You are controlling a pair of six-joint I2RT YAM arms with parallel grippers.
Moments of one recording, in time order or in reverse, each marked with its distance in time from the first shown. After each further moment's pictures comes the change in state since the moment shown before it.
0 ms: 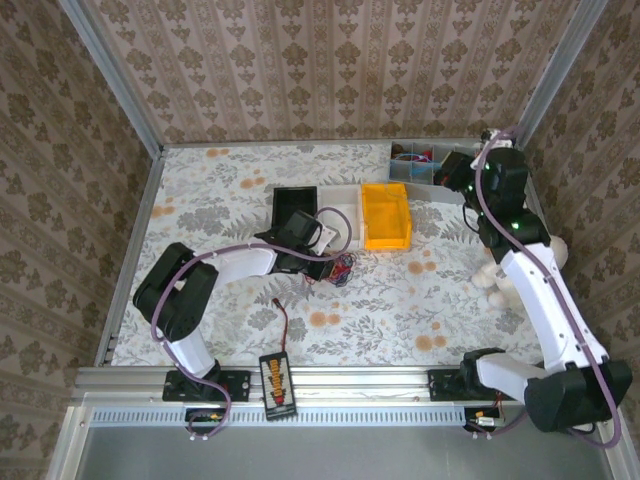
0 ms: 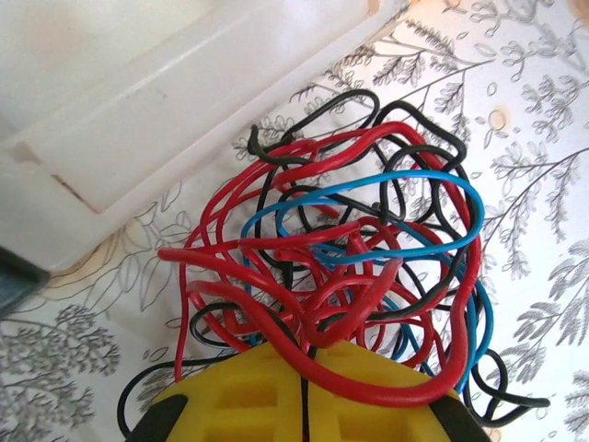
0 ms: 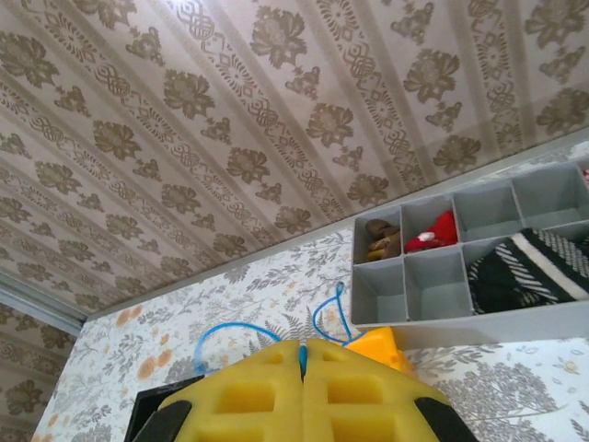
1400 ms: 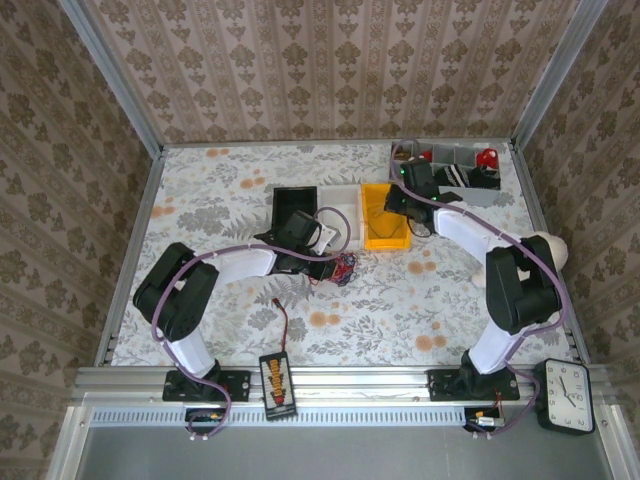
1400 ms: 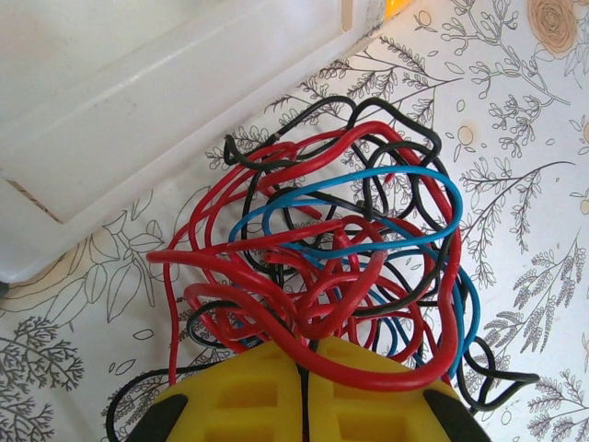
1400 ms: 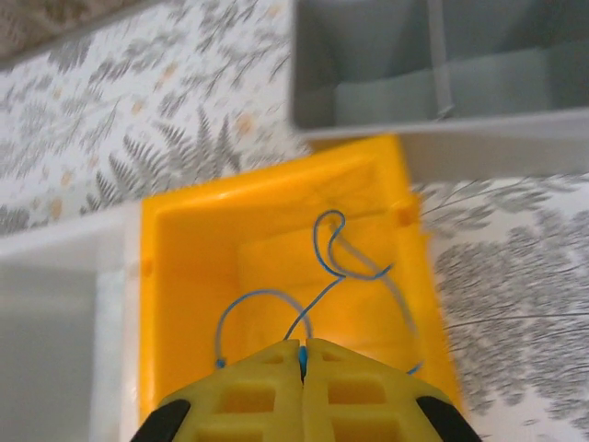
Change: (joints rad) left arm 0.002 0.000 -0.006 0.027 0.044 -0.035; right arm 0.186 0.548 0.018 0.026 0.066 -0.006
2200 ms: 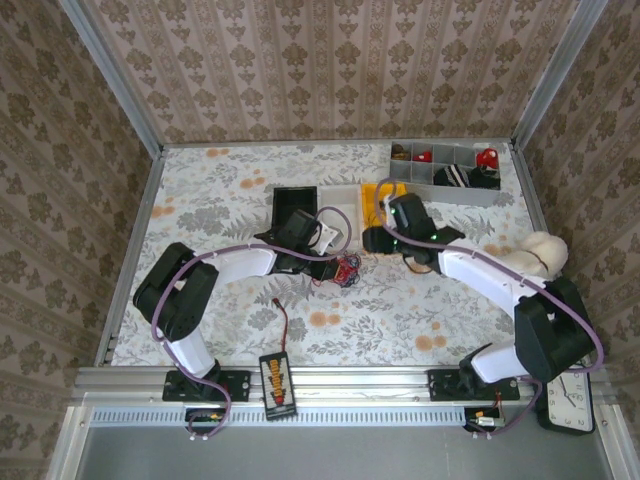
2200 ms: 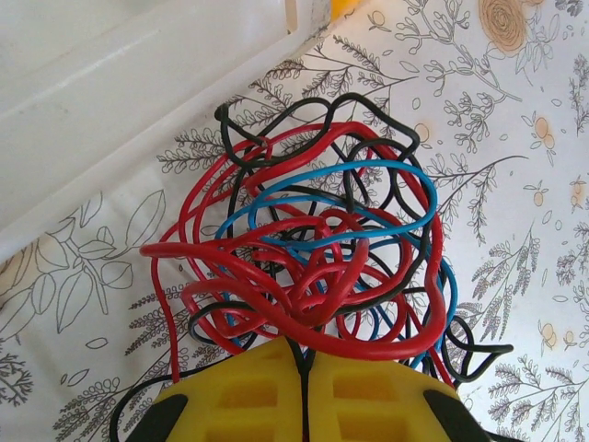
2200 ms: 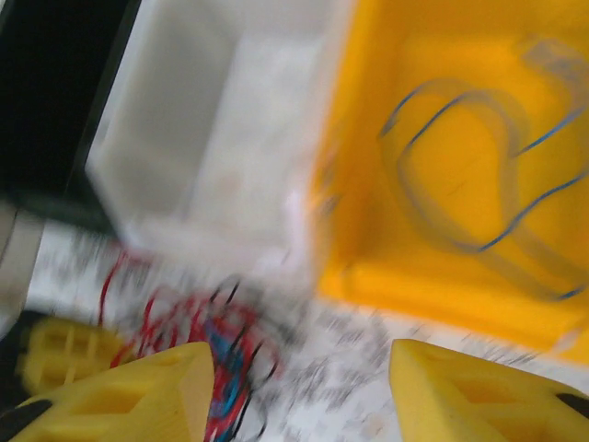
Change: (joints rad) left arm 0.000 0.000 0.004 0.003 0.063 0.001; right arm 0.183 -0.292 -0.285 -0.051 -0.129 -0.163
